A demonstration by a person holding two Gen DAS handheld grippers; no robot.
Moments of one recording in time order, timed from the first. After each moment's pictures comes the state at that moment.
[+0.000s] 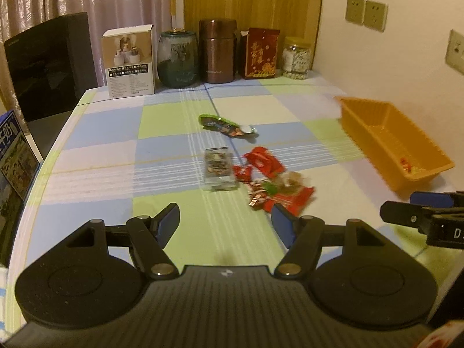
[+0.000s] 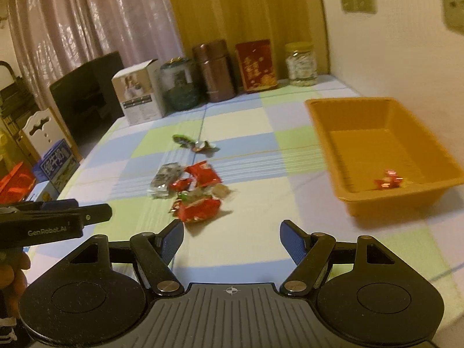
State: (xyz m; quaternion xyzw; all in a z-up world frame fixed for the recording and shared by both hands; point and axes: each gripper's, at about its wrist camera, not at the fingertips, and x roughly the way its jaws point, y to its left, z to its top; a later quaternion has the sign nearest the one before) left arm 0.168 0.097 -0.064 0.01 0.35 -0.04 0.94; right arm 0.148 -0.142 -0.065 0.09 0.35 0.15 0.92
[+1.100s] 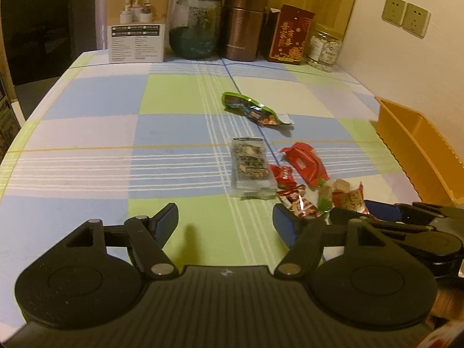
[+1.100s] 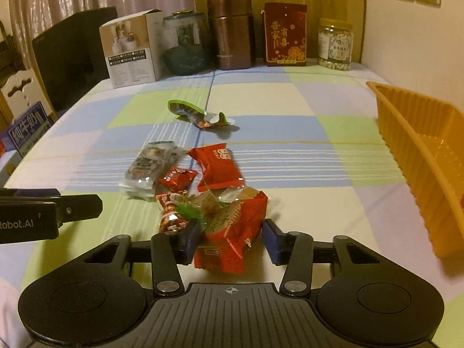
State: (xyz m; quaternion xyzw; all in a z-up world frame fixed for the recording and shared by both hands) left arm 0.239 0.140 -0.116 -0.05 0.38 -0.04 0.92; right arm 0.250 -0.060 -0.141 0.01 0.37 0.13 0.92
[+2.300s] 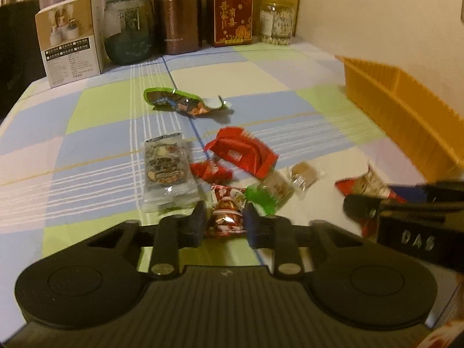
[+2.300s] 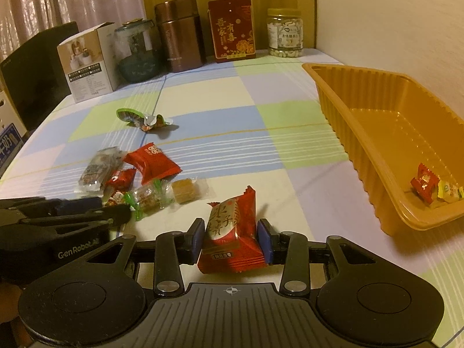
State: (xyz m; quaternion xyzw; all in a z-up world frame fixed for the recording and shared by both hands) left arm 0.267 0.059 -0.149 0.04 0.37 -0.09 0.92; right arm 0.243 -0.114 -0.142 0.05 0.38 0.07 0.92
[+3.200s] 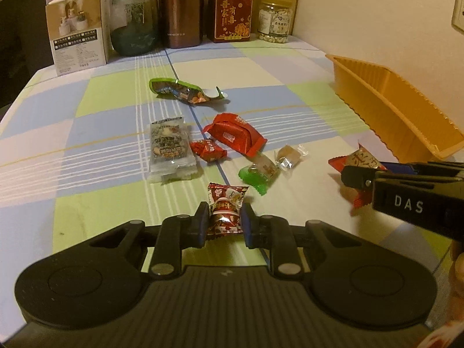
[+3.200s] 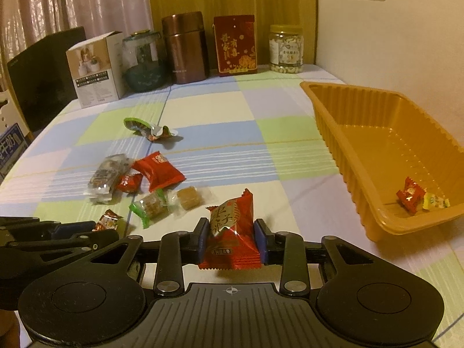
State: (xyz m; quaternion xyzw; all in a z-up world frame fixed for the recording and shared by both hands) left arm 0.234 0.066 -0.133 0.01 0.39 -0.09 0.92; right arm 0.225 -0.116 -0.125 0.04 0.36 0.07 0.93
